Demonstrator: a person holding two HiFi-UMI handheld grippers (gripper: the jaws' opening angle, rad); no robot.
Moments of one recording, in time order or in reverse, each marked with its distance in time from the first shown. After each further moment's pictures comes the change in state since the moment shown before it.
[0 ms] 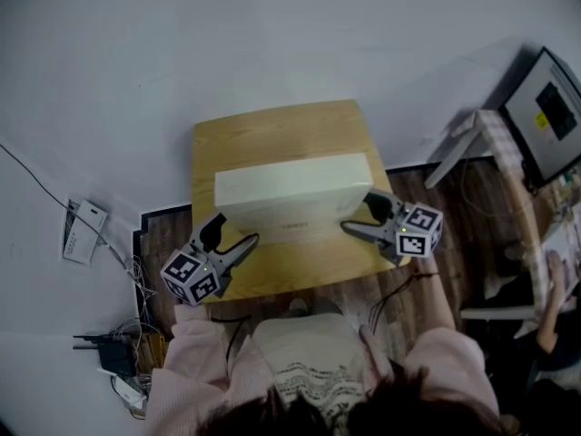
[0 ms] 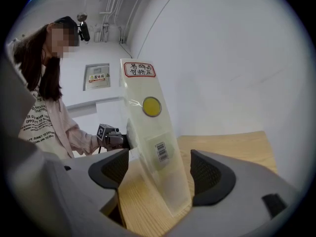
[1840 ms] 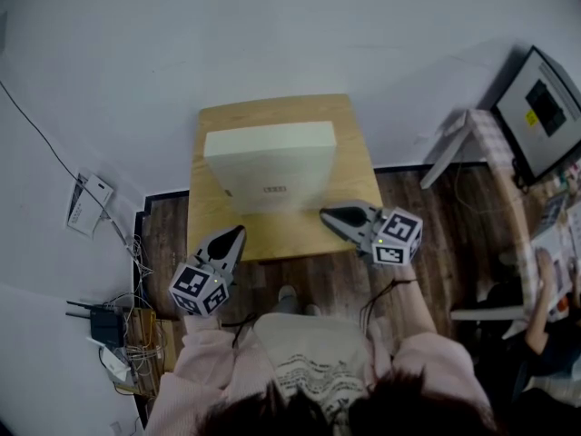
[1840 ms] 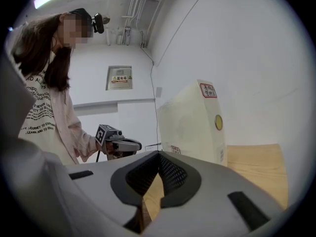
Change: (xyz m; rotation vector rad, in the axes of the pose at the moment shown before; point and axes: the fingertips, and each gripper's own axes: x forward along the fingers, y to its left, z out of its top) left arm -0.041 -0.121 -0.010 0.077 -0.001 0.170; right arm -0.040 0.112 0.008 -0.147 -0.072 0.153
